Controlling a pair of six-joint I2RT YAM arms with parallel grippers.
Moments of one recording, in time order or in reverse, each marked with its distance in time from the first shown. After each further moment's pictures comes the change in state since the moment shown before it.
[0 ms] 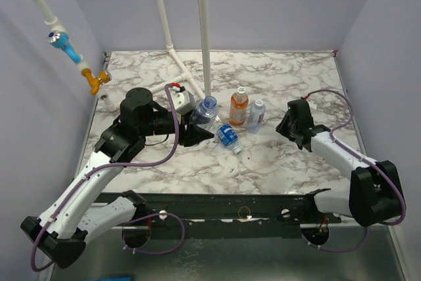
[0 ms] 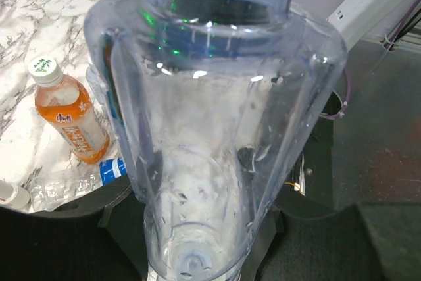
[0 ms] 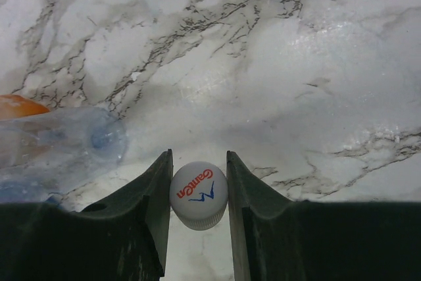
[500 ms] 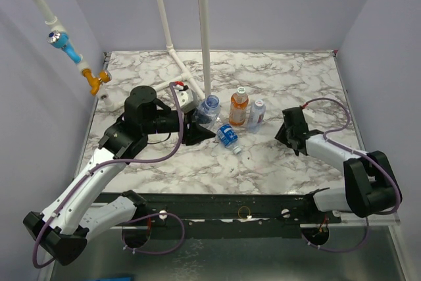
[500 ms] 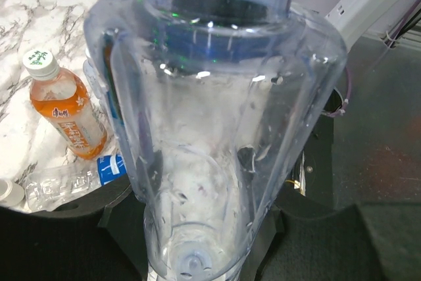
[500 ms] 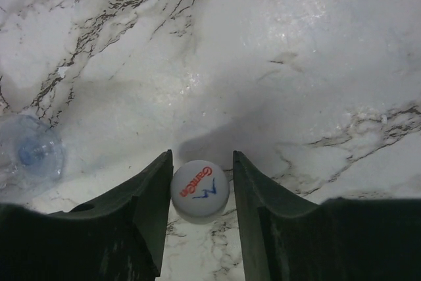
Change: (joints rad) left arm 0.000 0.029 0.000 0.001 0.000 0.000; right arm 0.024 0.074 -0.101 0.087 0.098 0.060
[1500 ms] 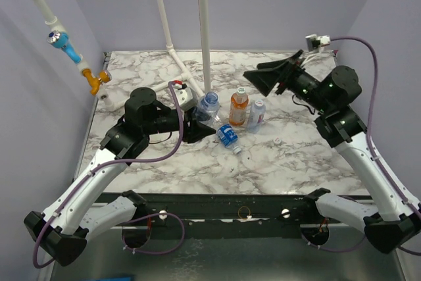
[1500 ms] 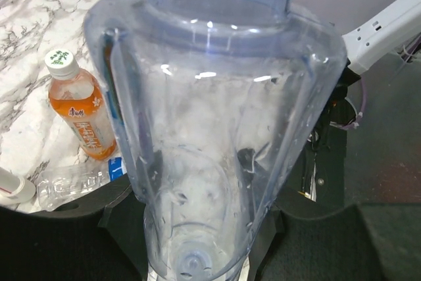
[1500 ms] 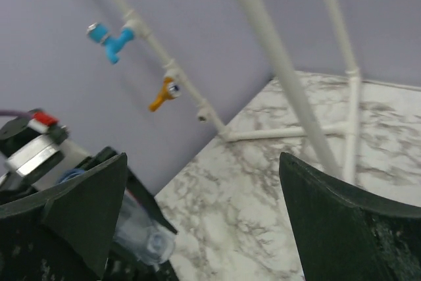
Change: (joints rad) left arm 0.000 -0.004 -0.033 0.065 -0.051 -0.033; right arm 0.096 -0.313 0.613 0.165 -0.721 -0.124
